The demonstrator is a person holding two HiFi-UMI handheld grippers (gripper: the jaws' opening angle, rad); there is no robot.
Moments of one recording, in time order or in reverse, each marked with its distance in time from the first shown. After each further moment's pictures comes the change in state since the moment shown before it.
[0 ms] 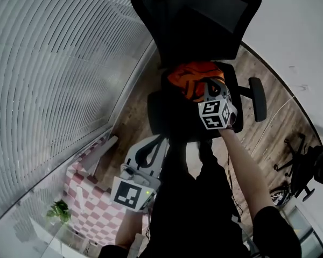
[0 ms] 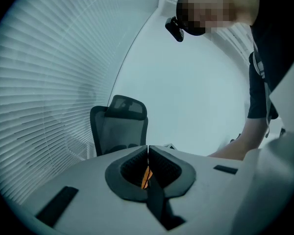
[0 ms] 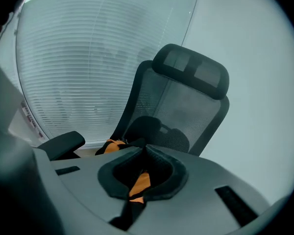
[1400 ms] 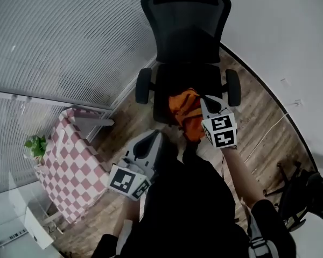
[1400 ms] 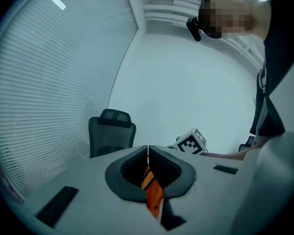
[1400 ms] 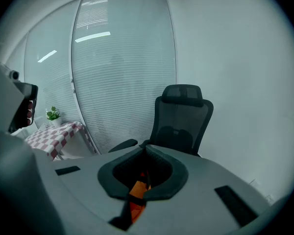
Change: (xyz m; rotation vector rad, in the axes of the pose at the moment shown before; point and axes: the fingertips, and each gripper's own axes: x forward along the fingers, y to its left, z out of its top) left arm -0.095 -0.312 -0.058 0.045 -0.153 0.201; right arm -0.340 -0.036 -0.087 0.148 -0.265 0.374
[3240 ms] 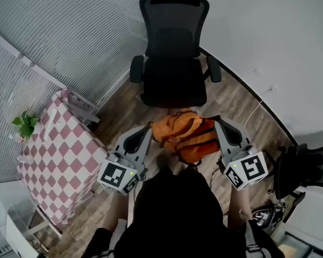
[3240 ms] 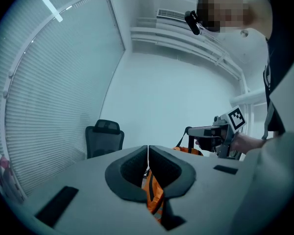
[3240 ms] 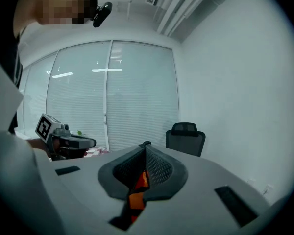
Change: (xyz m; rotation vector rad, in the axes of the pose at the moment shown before) left arm -0.236 -0.062 -0.049 0.075 -0.128 -0.132; right arm -0.324 0.222 0.006 -0.021 -0.384 -0.020
